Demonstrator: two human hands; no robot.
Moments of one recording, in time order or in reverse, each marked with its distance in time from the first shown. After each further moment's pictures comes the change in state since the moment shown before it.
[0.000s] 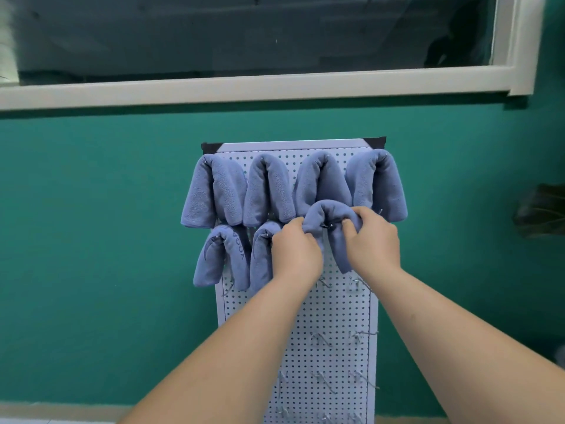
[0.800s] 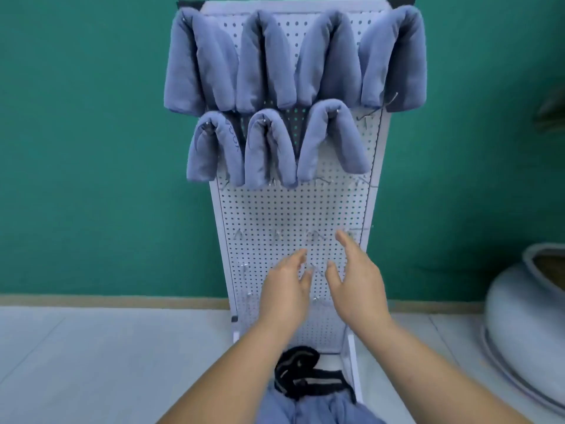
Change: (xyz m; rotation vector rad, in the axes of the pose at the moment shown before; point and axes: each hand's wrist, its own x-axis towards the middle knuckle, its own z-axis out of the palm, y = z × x) left_hand -0.189 -0.175 0.042 0.072 -0.294 -0.073; right_hand -0.226 0.109 0.040 -0.086 -0.319 0.042
